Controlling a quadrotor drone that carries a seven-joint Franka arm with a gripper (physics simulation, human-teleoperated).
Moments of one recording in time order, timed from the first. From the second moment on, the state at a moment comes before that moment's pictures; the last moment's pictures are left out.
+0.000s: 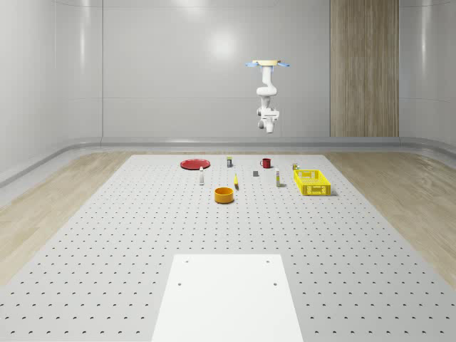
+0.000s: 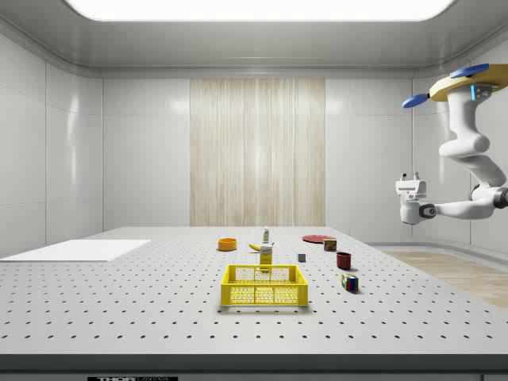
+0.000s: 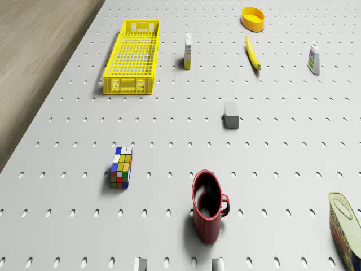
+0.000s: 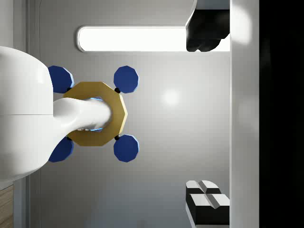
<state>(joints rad) 0.00 -0.79 0.00 -2.34 0.00 1.55 0.79</state>
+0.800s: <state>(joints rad) -0.01 -0.71 0.00 -2.07 0.00 1.37 0.78</state>
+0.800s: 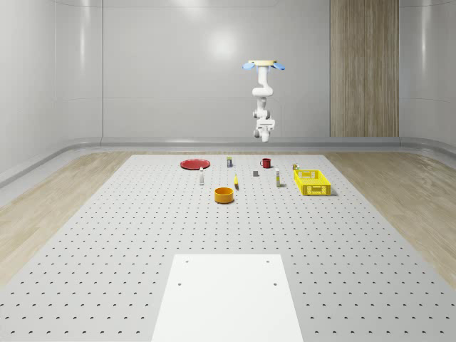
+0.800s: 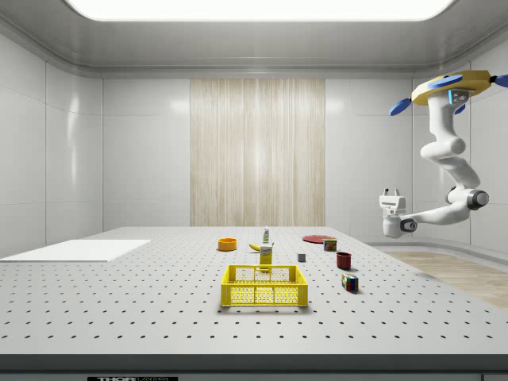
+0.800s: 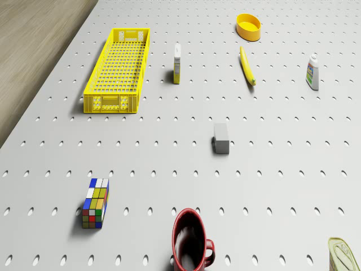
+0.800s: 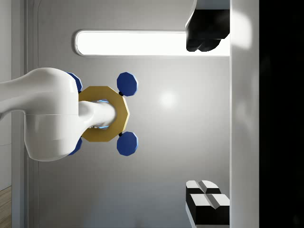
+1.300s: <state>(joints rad) -0.01 -0.70 0.00 -2.04 0.00 1.36 0.78</state>
